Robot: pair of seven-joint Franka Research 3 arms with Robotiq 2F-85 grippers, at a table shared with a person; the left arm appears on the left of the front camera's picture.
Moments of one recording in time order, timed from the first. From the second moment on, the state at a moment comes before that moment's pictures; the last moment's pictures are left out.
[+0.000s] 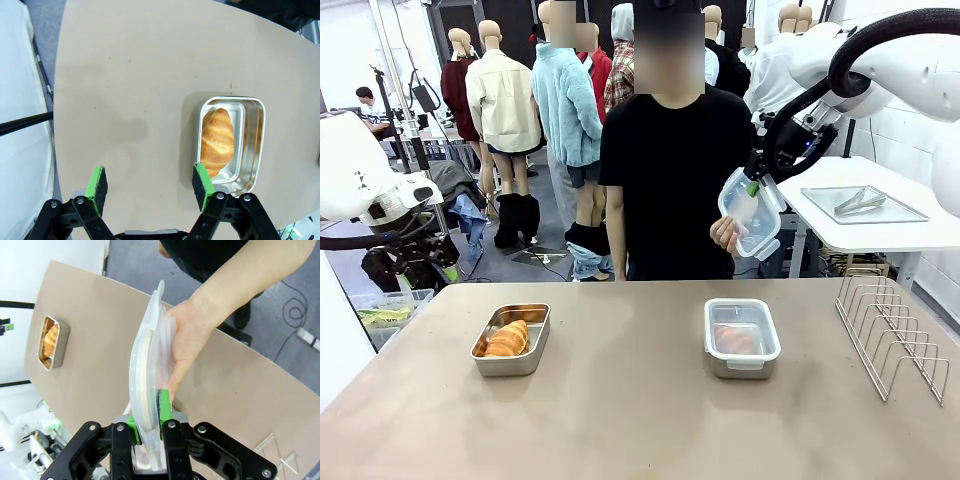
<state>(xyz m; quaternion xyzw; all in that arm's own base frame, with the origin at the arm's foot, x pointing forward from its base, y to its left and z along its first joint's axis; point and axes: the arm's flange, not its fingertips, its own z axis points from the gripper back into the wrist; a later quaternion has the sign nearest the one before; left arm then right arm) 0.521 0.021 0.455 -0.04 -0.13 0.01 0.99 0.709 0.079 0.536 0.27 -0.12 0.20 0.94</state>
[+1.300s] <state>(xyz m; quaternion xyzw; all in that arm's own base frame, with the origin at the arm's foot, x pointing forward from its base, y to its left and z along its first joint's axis) 0.521 0.022 0.455 -0.04 -0.13 0.01 0.99 0.577 -0.016 0.545 0.06 -0.06 0.36 0.93</state>
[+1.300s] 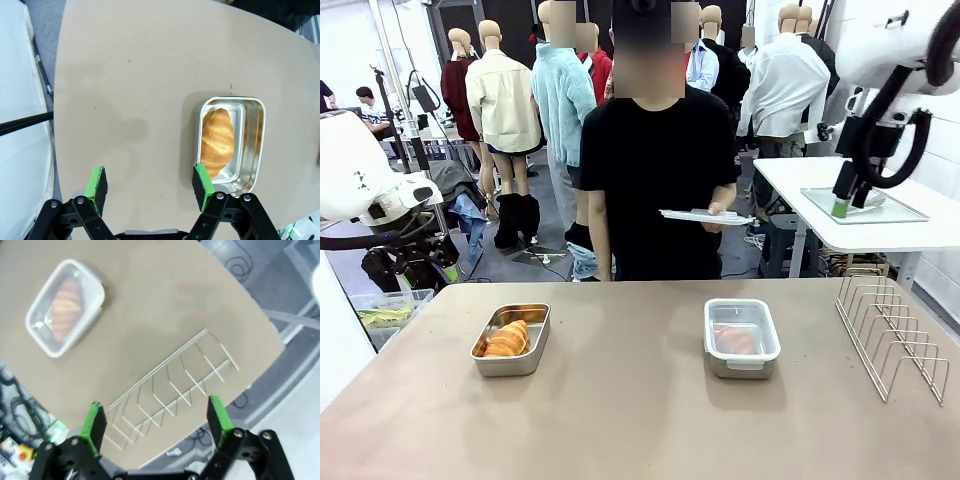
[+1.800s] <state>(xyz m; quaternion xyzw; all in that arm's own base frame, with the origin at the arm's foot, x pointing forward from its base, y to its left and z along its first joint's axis) 0.521 0.022 0.455 -0.04 -0.13 0.01 0.99 0.501 -0.026 0.516 0.03 -0.11 0.34 0.93</state>
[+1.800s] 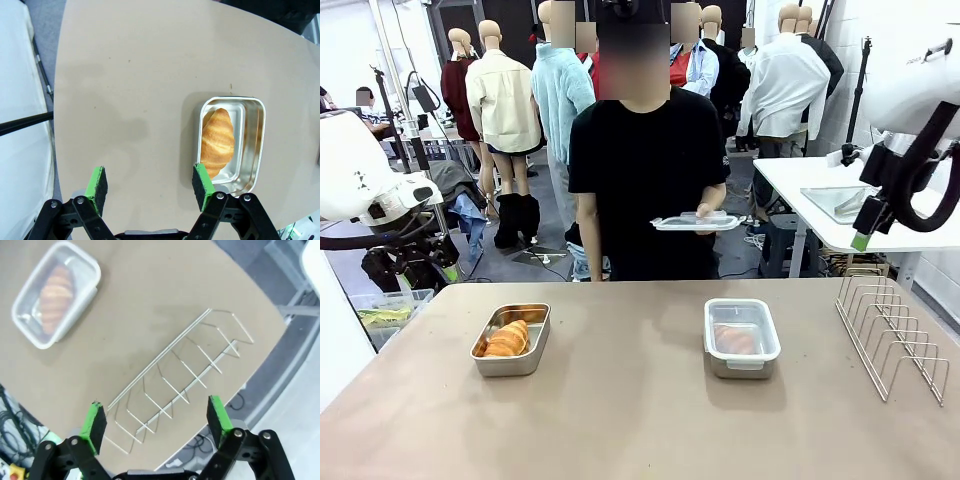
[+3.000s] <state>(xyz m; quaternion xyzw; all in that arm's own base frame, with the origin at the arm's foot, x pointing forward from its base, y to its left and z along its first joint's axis) 0.521 0.021 0.455 -0.04 -0.13 0.01 0.99 0.499 -0.027 0.515 0.03 -0.12 0.34 0.93</state>
